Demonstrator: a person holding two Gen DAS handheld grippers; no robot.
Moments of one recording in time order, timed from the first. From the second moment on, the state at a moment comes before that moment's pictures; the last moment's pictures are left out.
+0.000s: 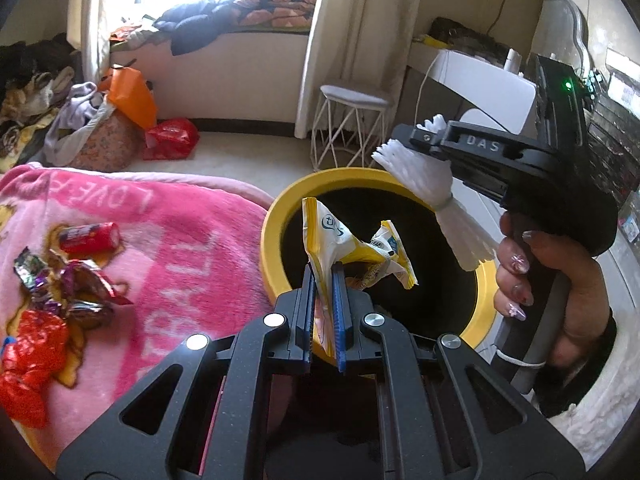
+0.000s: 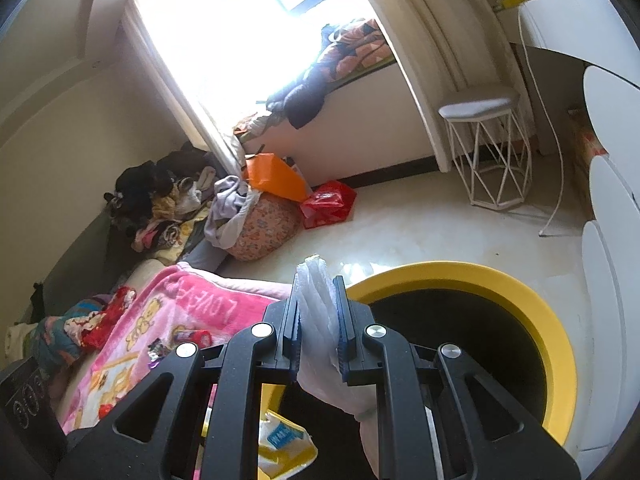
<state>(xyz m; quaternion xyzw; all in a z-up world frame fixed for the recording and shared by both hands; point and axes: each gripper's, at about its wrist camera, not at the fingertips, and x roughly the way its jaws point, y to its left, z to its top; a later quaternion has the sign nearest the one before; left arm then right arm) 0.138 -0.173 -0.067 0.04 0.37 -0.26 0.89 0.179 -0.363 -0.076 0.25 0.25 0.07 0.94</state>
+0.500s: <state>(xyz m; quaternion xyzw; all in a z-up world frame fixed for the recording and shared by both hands) 0.150 -0.189 -0.084 0.01 0.39 -0.28 0.88 0.186 -0.375 -0.097 0.26 0.27 0.02 0.93</state>
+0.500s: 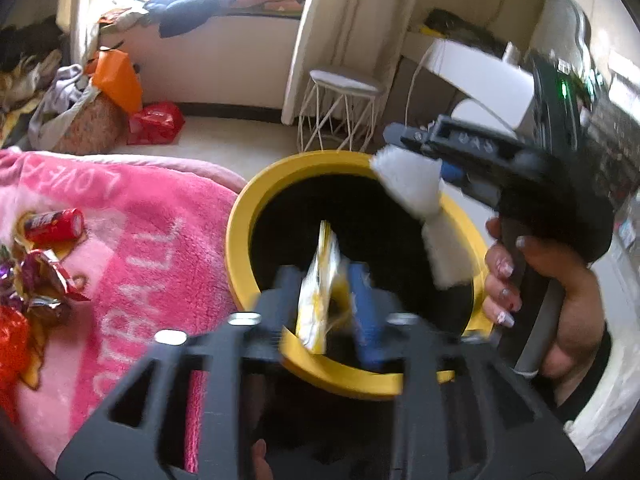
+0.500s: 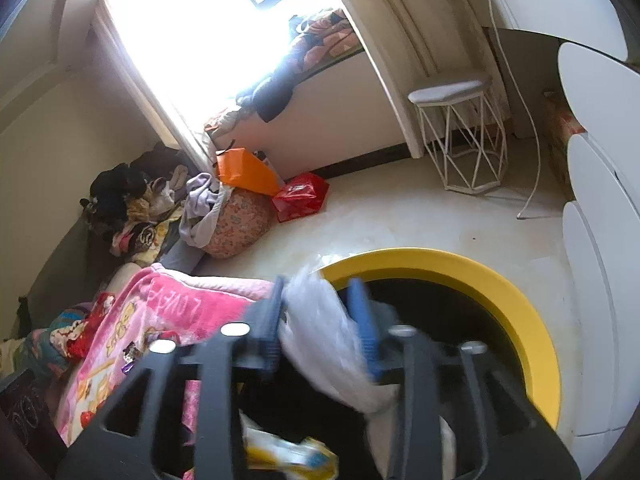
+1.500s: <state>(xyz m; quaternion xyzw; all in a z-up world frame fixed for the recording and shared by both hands) 0.132 -0.084 -0.034 -0.08 0.31 -0.17 0.93 0.163 -0.308 -0.048 0.15 0.24 0.07 0.96</state>
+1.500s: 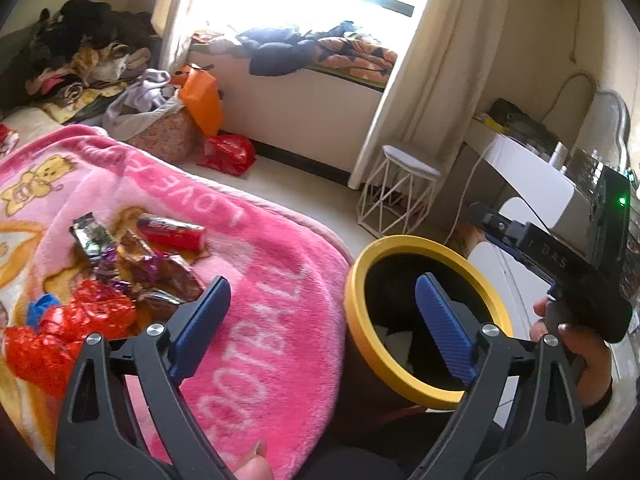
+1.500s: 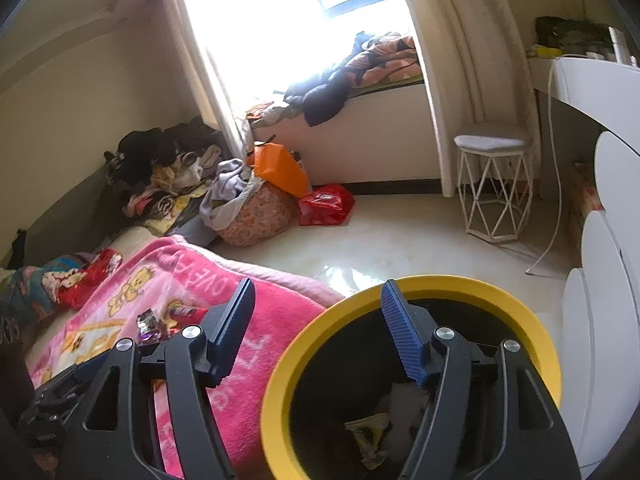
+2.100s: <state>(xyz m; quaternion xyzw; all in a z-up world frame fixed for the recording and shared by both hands) 0.127 -0.029 -0.024 -0.11 0.29 -0.11 0.94 0.161 -0.244 -0.038 0.09 0.25 0.14 0.95</state>
